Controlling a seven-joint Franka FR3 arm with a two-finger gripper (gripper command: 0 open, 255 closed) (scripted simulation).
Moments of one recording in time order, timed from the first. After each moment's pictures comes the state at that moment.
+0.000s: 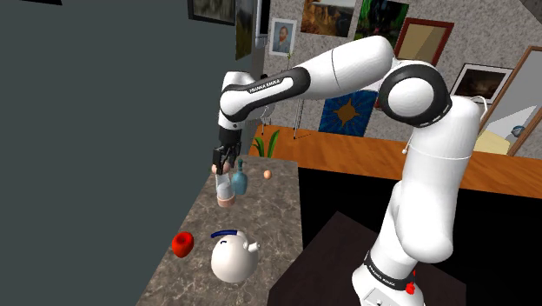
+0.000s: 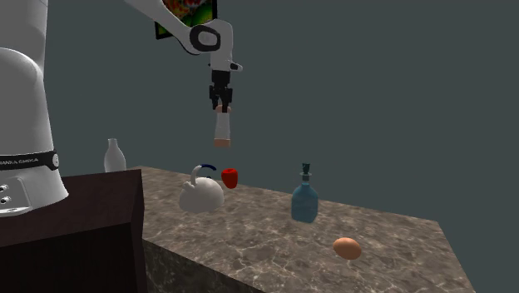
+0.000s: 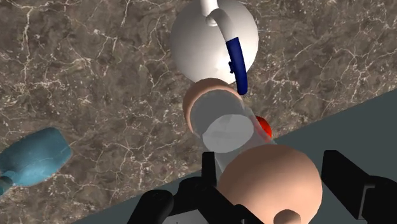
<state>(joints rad) 0.32 0.16 -0.12 -1.92 0.21 2.09 -0.19</state>
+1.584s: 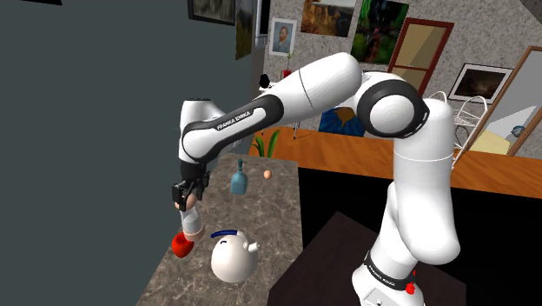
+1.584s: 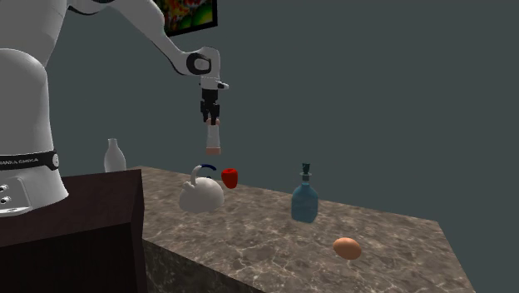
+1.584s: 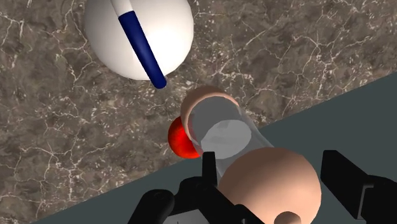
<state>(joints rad) 0.47 0.34 -0.02 -1.85 0.21 2.23 0.05</state>
